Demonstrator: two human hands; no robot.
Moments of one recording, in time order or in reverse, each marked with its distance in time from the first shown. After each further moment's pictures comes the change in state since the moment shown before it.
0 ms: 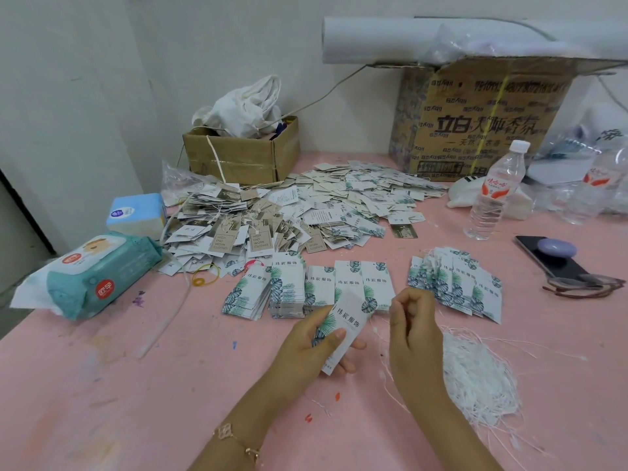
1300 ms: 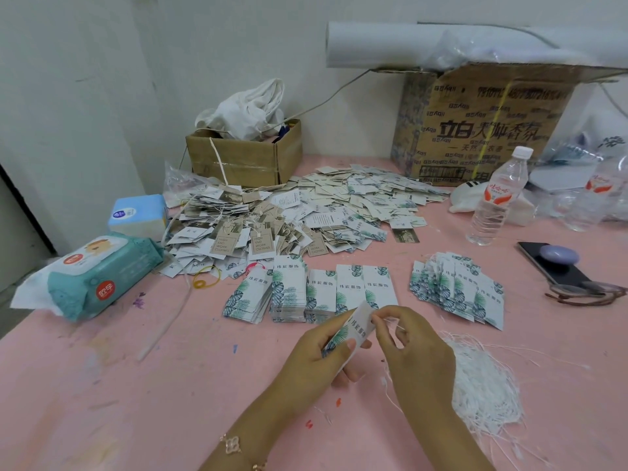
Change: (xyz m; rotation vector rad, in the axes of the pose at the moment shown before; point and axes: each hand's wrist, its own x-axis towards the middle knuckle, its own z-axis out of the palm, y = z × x) left_hand -0.004 0.009 0.012 0.096 -0.001 0.061; right_hand -0.004 -0.006 -0.002 -0.467 0.100 -0.164
